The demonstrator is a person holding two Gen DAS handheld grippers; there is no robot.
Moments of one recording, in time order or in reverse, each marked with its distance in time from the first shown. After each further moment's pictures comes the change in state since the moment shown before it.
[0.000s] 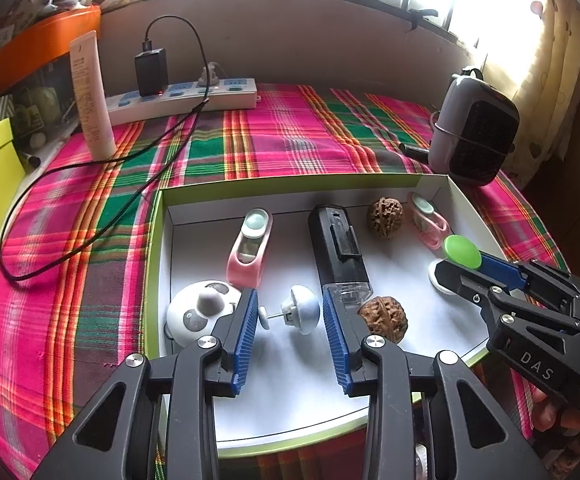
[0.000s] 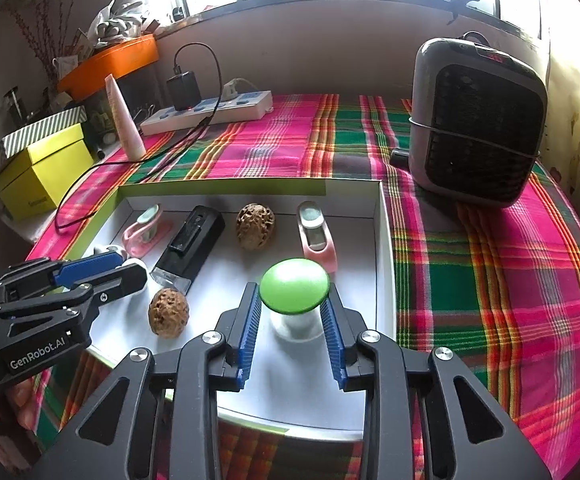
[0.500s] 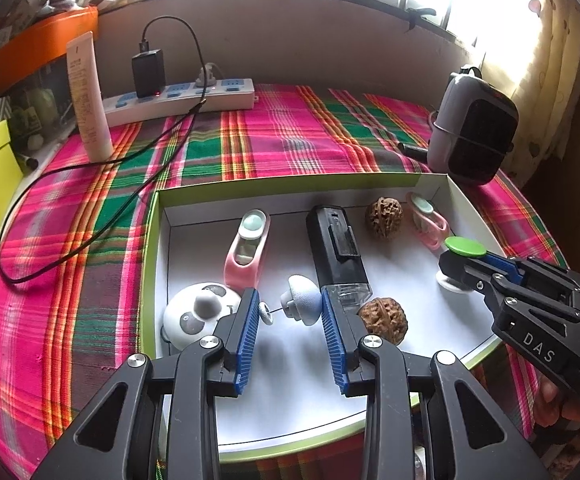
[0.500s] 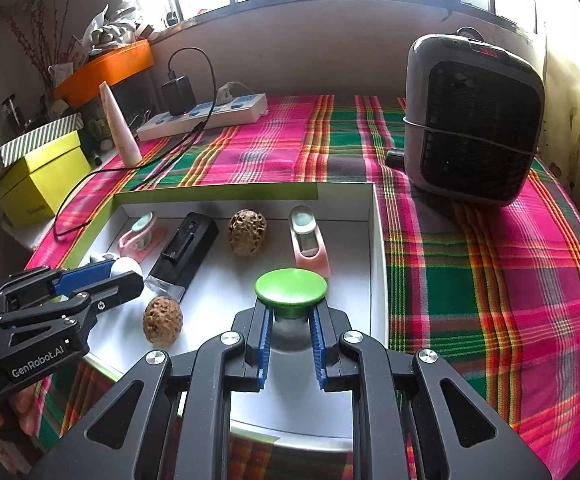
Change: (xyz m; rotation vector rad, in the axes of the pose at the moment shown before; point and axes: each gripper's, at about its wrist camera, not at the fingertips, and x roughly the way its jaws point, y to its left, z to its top) left arm 0.002 -0.002 0.001 0.005 0.000 0.001; right arm 0.003 -0.004 0.003 0.016 -0.006 0.002
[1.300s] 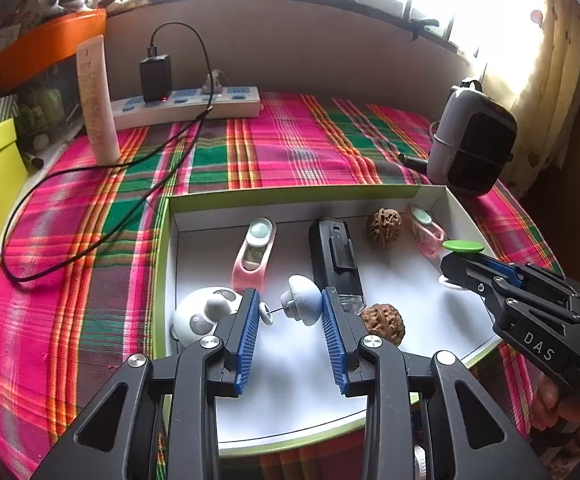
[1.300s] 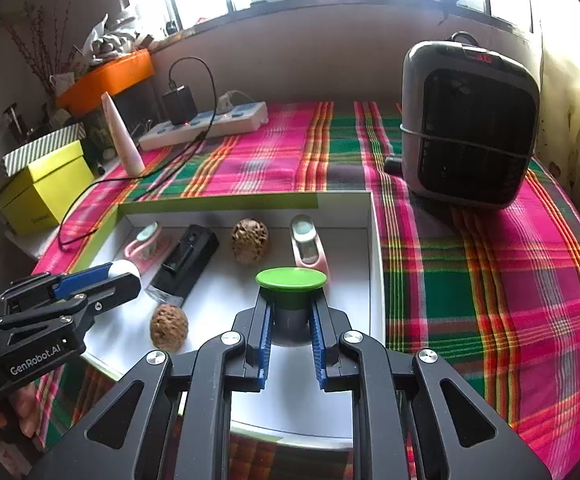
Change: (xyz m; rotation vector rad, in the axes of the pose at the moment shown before) left arm -0.006 0.003 0.000 -0.020 -0.019 -0.005; right arm -0.004 -0.003 0.002 0.023 -0.018 0.016
